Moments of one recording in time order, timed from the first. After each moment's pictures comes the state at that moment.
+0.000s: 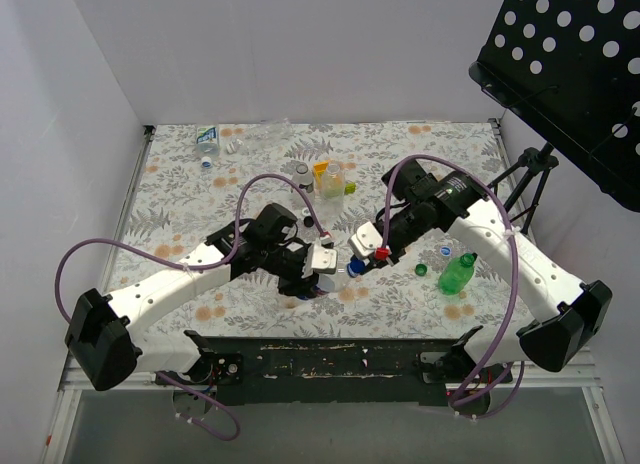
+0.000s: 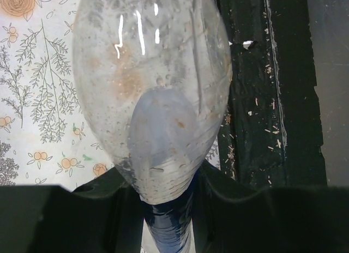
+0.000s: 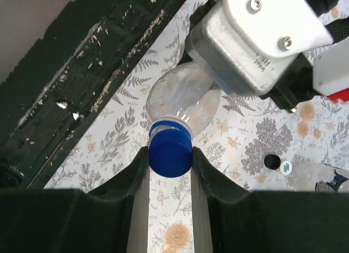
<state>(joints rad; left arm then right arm) -0.80 1.24 0.95 -0.64 0.67 0.65 0.70 1.36 1.45 -1.31 -0.90 -1.45</state>
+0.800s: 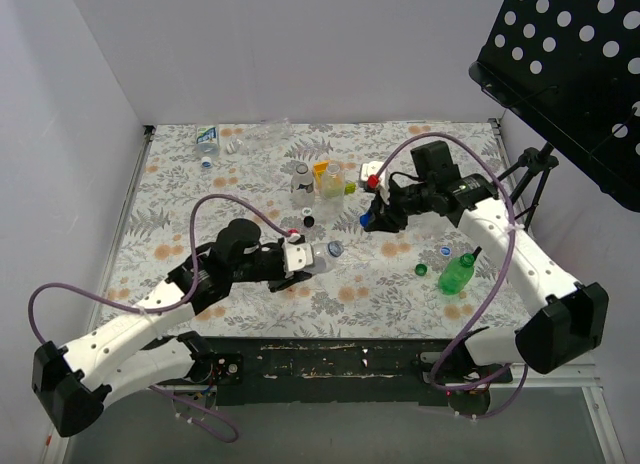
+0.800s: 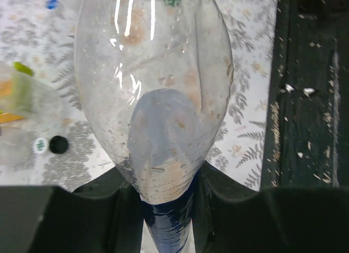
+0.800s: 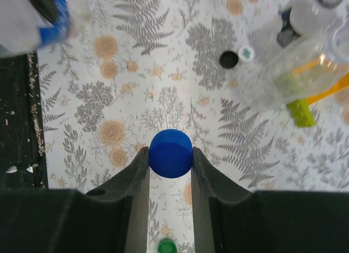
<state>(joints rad) -0.79 0.94 0.76 -0.37 0.49 0.49 0.46 1.33 1.32 -0.83 -0.79 -0.80</state>
